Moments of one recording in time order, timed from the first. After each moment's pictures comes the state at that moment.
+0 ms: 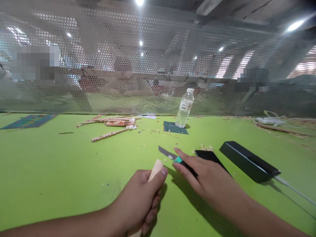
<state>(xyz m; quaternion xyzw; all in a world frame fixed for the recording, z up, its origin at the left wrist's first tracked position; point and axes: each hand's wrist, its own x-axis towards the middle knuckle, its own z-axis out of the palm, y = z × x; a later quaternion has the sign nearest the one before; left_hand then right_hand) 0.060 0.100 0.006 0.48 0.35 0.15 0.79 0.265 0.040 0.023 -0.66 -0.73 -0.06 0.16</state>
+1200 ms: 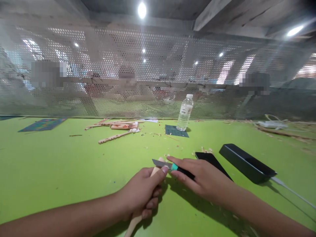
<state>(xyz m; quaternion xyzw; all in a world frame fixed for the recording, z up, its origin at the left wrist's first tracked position) 0.056 0.108 0.010 0.49 0.33 0.13 0.80 0.269 0.046 0.031 -0.55 -0.81 0.06 0.17</state>
